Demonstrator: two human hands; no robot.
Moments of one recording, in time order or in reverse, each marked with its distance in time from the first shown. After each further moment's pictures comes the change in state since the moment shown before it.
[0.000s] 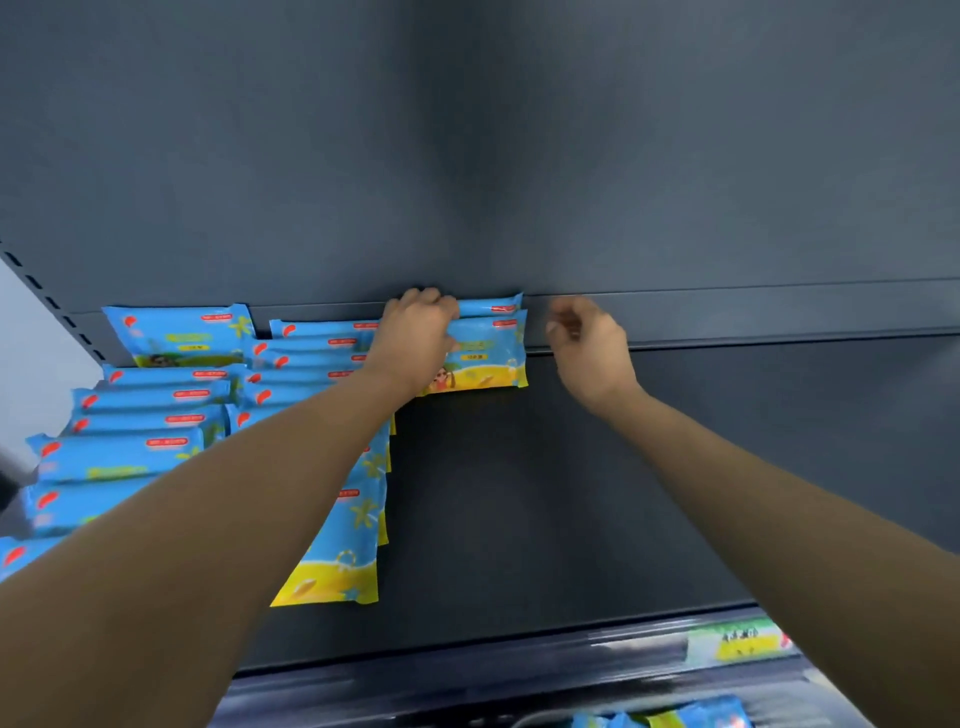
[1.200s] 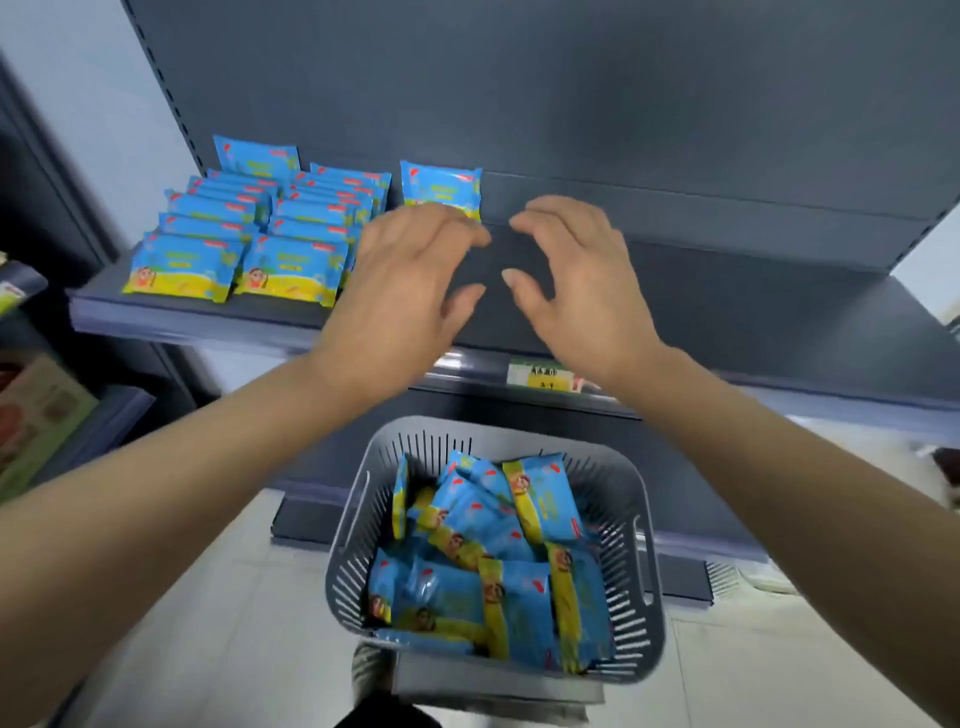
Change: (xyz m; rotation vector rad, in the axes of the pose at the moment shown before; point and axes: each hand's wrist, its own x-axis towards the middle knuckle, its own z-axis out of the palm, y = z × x) left_hand -0.285 0.254 -0.117 -0.060 0.430 0.123; right_hand -0.242 -0.012 -0.210 -0.300 -0.052 -0.794
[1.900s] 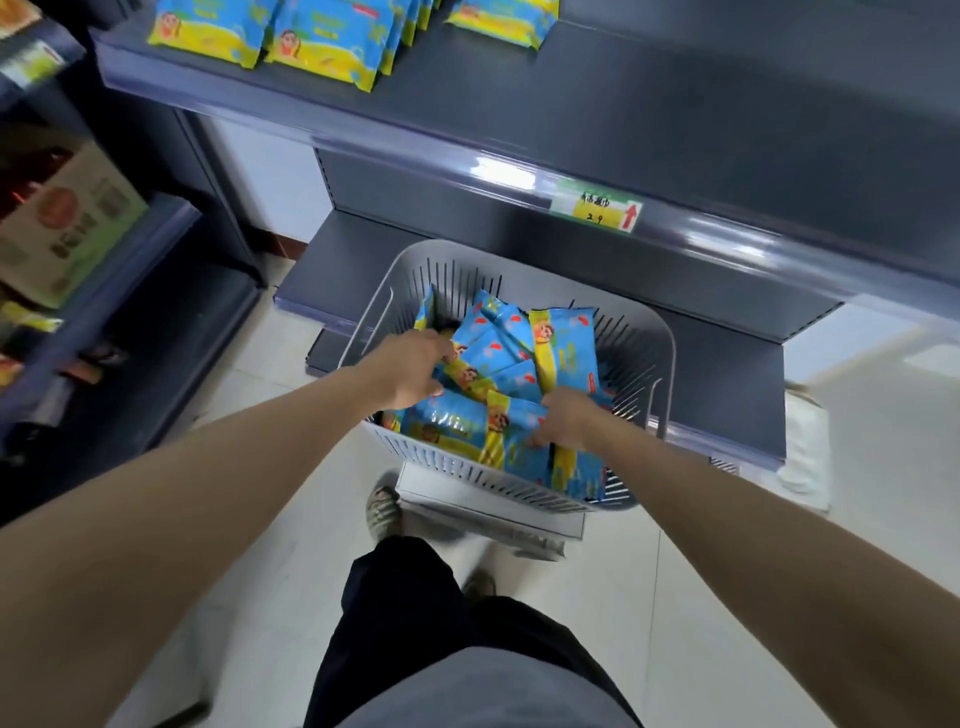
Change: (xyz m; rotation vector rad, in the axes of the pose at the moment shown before) left_hand -0.215 0.002 0.132 -0.058 -0.949 -0.495; right_hand -0.226 0.034 0.123 -0.042 -1.387 0.501
